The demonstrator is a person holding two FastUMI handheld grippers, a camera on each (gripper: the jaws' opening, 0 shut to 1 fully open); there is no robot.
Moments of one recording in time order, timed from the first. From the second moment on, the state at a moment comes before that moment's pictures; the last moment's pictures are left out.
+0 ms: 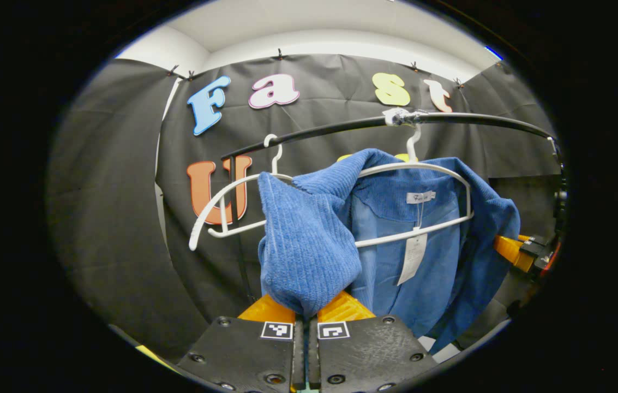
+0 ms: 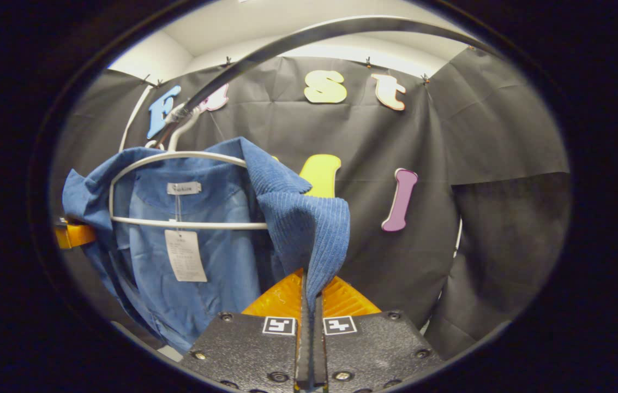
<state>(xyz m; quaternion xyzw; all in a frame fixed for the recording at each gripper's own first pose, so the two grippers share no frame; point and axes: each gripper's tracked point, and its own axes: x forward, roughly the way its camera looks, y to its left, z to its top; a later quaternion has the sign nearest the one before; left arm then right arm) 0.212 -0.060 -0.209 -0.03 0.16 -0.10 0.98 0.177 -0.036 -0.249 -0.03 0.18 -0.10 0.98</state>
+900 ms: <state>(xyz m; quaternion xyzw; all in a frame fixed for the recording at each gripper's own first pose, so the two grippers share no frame) 0.235 -0.006 -0.152 -0.01 0.13 -0.06 0.99 0.194 -0.093 -0.206 -0.08 0.13 -0.17 0.97</state>
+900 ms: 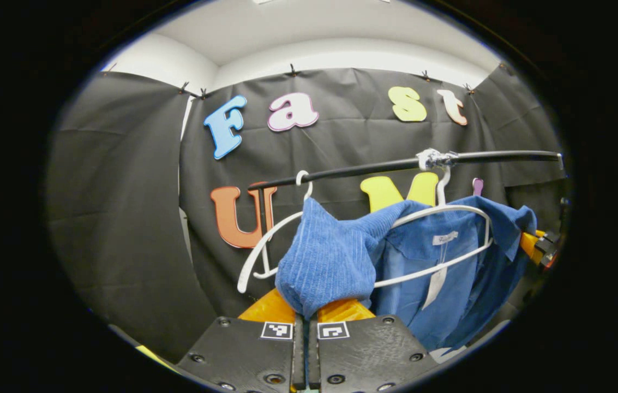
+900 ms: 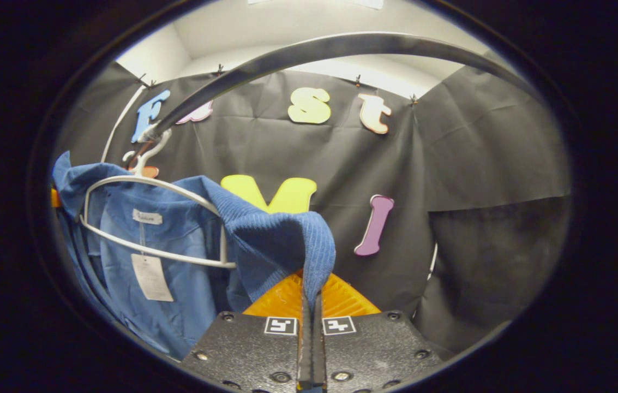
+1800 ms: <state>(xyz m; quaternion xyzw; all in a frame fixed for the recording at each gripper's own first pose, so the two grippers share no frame) 0.299 0.036 -0.145 -0.02 0.15 -0.04 0.99 0.223 -0.126 -0.202 -0.18 0.07 -0.24 0.95</state>
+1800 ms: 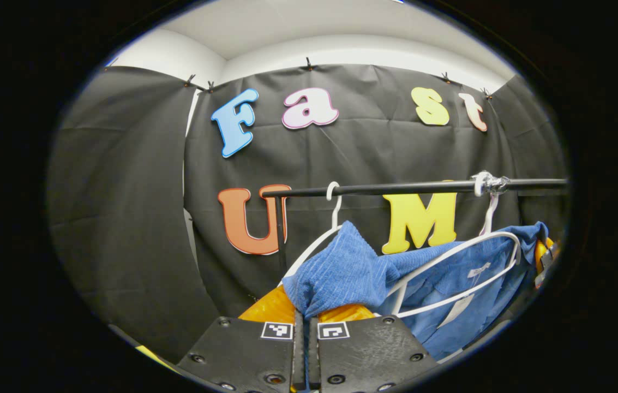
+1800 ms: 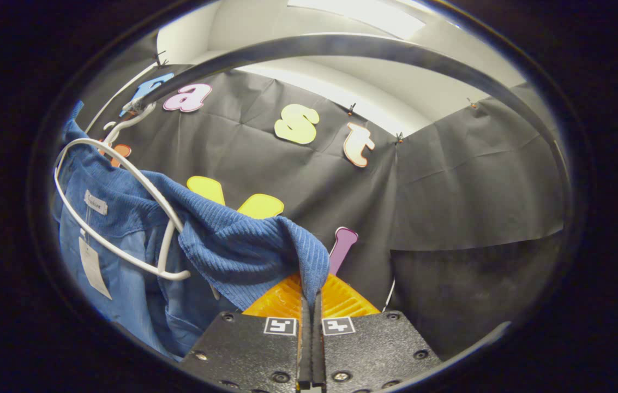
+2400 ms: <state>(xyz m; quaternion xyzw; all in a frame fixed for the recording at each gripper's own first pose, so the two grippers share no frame) 0.316 0.040 -0.185 -0.02 0.19 -0.09 0.98 0.242 -0.135 -0.235 -0.16 0.11 -0.23 0.95</state>
